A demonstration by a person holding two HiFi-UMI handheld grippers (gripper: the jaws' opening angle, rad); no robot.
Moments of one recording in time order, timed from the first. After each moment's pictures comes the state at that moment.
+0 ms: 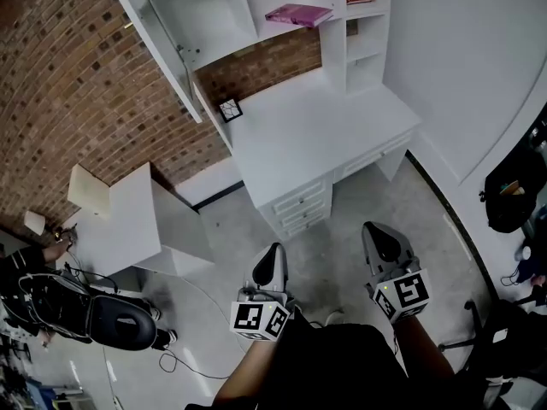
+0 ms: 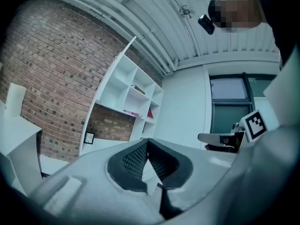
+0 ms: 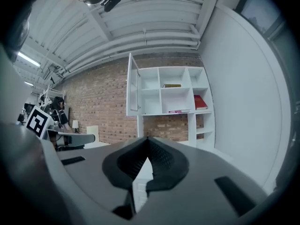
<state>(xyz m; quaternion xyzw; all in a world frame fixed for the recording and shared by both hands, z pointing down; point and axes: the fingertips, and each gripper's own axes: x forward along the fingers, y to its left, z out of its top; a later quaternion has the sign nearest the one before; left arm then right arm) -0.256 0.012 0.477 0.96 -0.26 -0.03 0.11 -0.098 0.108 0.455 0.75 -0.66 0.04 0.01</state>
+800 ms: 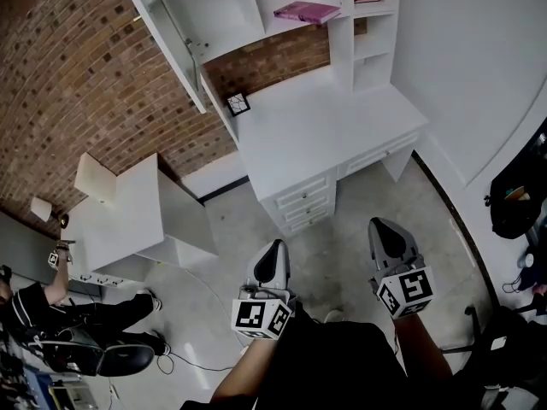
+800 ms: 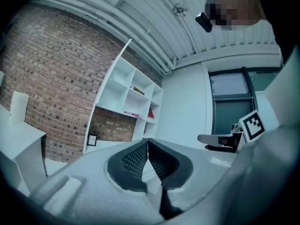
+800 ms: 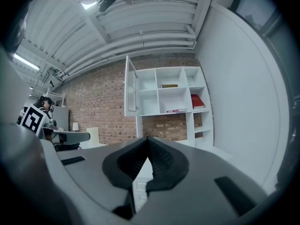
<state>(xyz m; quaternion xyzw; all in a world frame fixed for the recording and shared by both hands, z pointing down) -0.253 0.041 0.473 0.96 -0.28 -0.03 0.09 -0.080 0.132 0.462 0.76 -0.65 0.04 0.00</state>
